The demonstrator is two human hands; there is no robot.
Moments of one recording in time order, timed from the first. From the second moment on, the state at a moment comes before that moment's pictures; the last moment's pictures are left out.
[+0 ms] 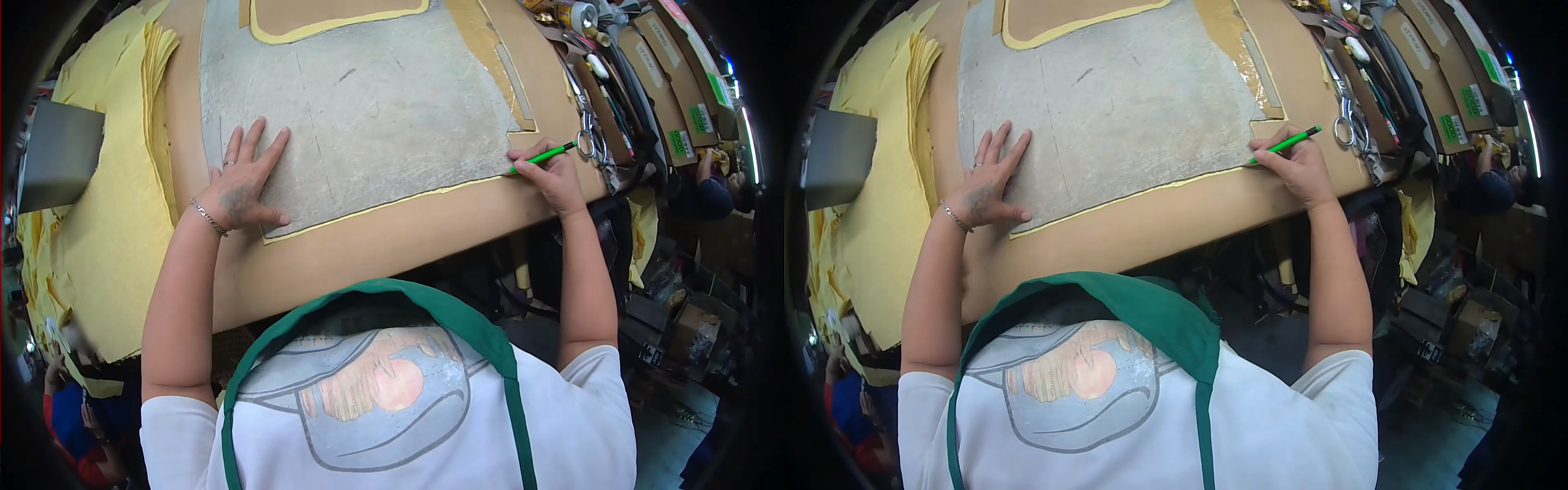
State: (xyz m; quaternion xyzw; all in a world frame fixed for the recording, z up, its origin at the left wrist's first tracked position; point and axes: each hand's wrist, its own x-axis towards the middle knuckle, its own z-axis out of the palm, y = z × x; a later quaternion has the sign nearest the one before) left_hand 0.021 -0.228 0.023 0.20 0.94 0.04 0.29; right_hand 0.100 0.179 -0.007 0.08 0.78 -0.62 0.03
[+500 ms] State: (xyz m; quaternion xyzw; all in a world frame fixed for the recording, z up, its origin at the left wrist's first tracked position) left_hand -0.029 -0.317 0.018 0.20 0.96 0.16 0.09; right_hand 0.067 -0.060 -0.020 -0.08 0.72 -0.68 0.08
